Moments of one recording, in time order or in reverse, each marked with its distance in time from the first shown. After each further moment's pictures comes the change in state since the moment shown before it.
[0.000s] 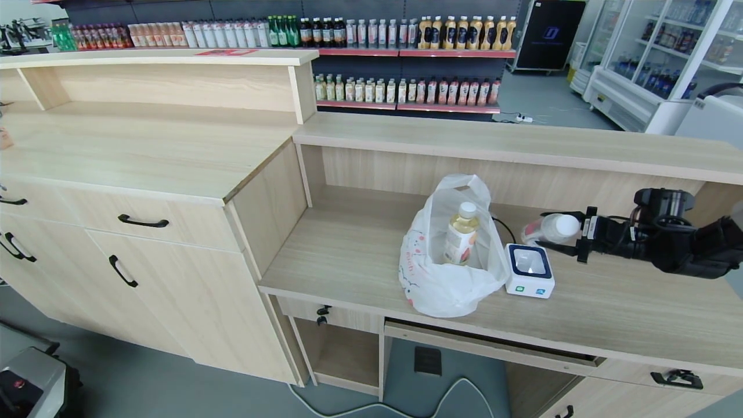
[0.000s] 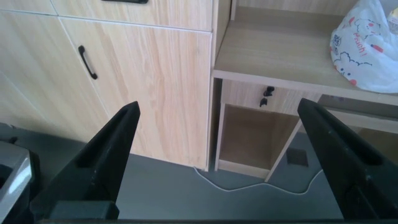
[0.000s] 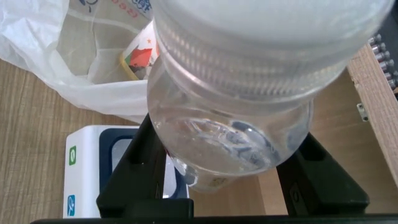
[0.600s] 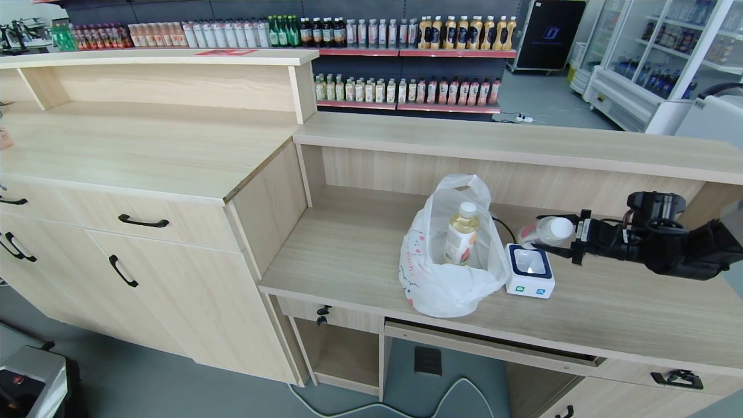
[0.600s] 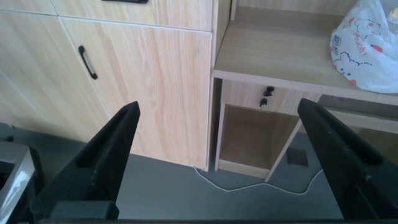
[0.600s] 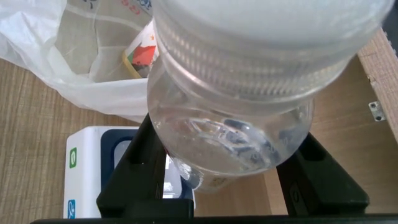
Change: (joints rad) left arm 0.000 0.000 0.000 0.000 0.000 0.000; right arm 0.005 0.033 -0.021 -0.001 -0.009 0.003
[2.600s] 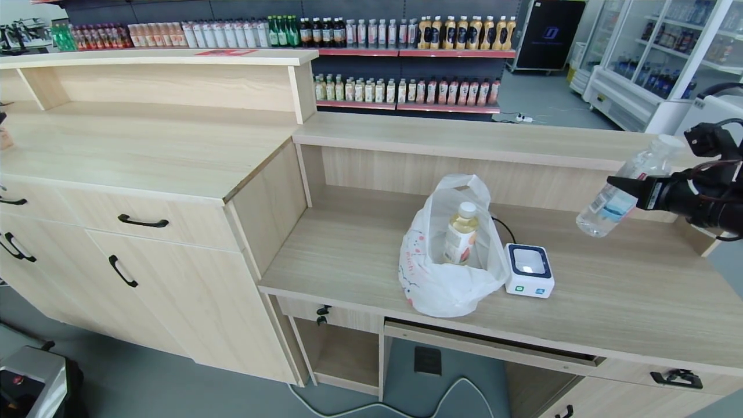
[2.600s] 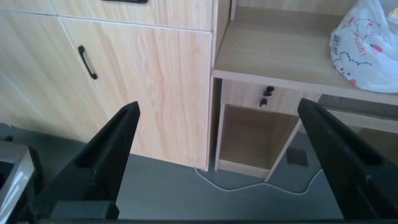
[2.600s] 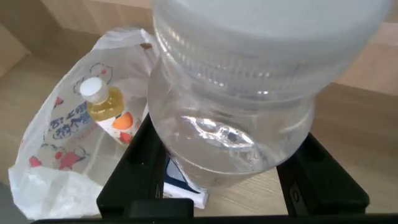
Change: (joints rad) left arm 0.000 0.000 0.000 0.000 0.000 0.000; right arm -0.024 -0.515 0.345 -0.122 -0.678 1.333
